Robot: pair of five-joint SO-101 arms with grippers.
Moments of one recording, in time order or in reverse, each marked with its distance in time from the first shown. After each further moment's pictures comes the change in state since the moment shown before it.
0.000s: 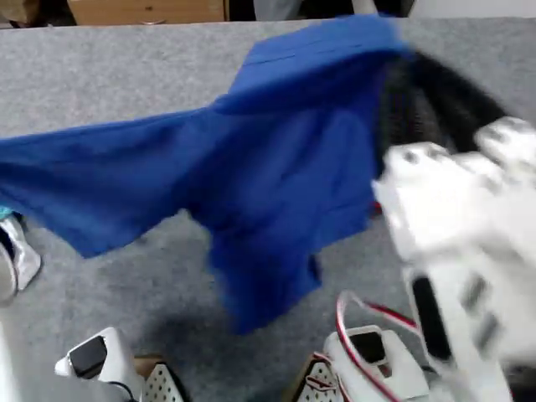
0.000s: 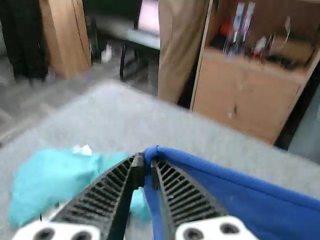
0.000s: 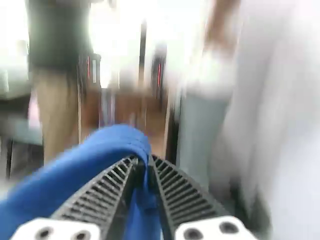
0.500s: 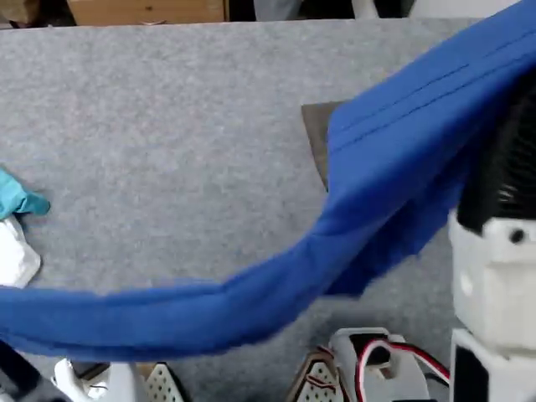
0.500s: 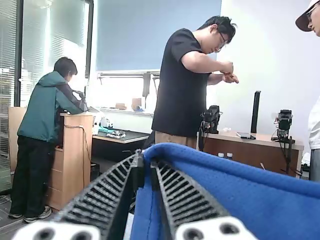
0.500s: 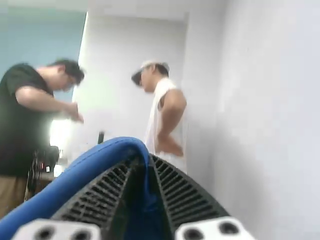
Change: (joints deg) left arm -0.6 -16.4 -12.2 0.8 0.0; right arm 8.7 -0.2 -7.9 -4.6 1.8
